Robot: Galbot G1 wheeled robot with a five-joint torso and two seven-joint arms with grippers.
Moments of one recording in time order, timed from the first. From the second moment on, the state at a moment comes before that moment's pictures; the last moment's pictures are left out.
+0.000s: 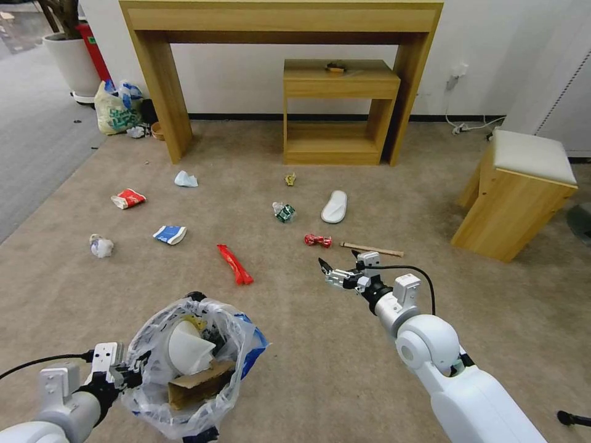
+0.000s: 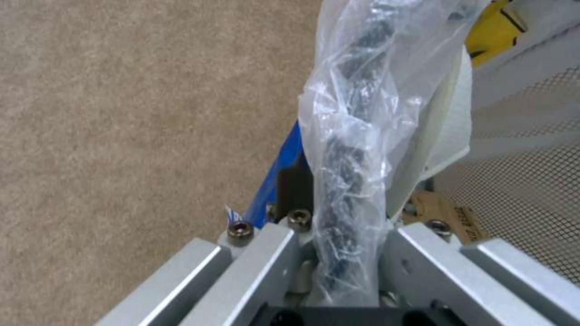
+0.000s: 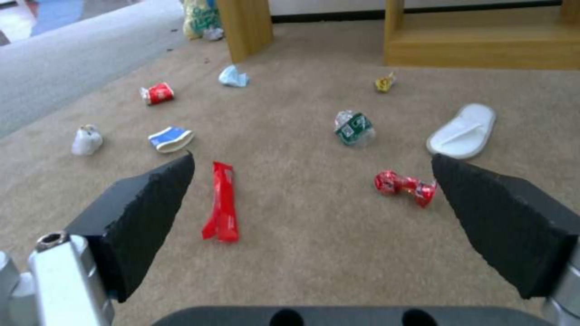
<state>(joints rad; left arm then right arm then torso) 1.80 -1.17 -0.94 -2.24 -0.62 0.74 0.03 -1.11 1.12 0.21 1.93 0.54 -0.34 0.03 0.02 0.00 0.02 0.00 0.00</state>
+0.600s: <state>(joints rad) 1.80 -1.18 -0.94 -2.24 -0.60 0.74 0.05 -1.09 1.14 0.20 1.91 0.55 -0.35 0.03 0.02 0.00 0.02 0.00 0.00</state>
